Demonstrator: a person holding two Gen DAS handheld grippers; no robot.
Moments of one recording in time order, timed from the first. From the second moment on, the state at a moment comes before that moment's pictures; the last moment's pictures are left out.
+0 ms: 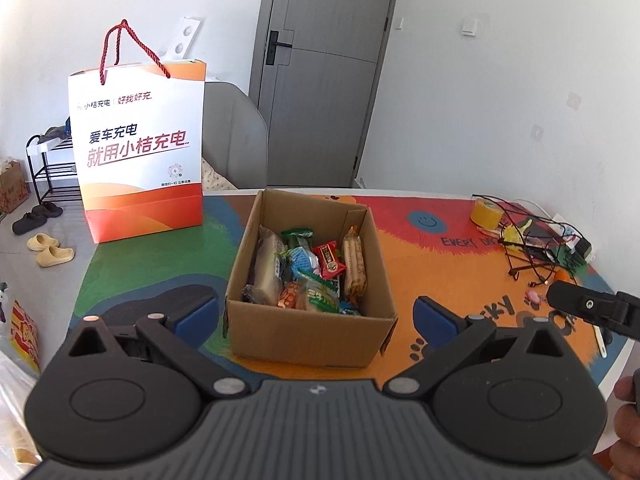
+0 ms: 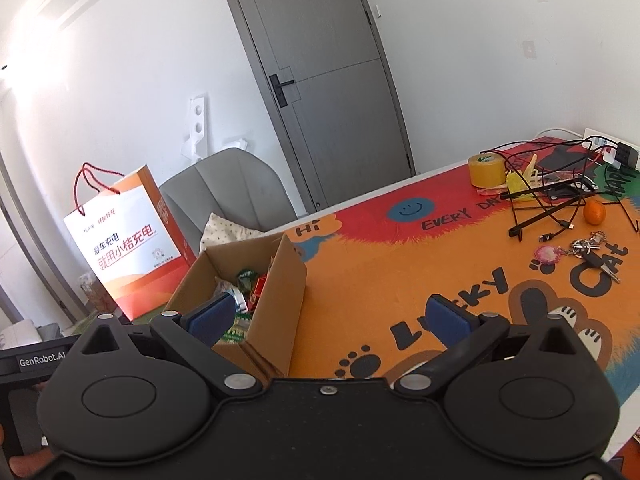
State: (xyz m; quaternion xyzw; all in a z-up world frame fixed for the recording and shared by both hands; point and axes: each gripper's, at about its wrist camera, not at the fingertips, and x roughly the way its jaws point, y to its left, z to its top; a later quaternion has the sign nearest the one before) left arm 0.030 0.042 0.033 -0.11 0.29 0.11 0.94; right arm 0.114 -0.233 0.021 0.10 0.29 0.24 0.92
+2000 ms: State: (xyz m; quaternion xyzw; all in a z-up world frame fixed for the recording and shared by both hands) left arm 0.008 0.053 0.029 -0.09 0.31 0.10 0.94; right arm 0.092 -0.225 0.027 0.05 0.31 0.25 0.92
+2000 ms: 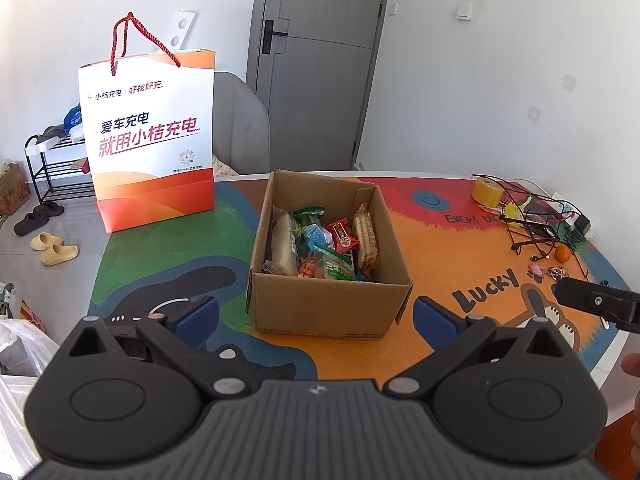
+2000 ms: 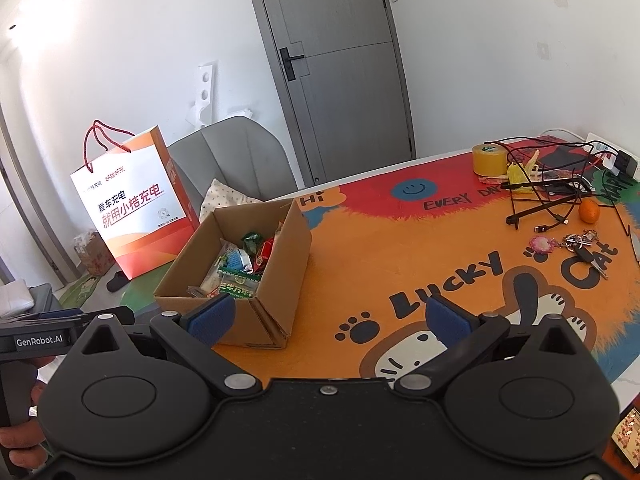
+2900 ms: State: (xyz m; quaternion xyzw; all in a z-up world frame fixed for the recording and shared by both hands) left arm 0.008 0.053 0.028 -0.10 0.31 0.10 0.94; right arm 0.091 -0.226 0.029 0.06 0.31 0.25 0.92
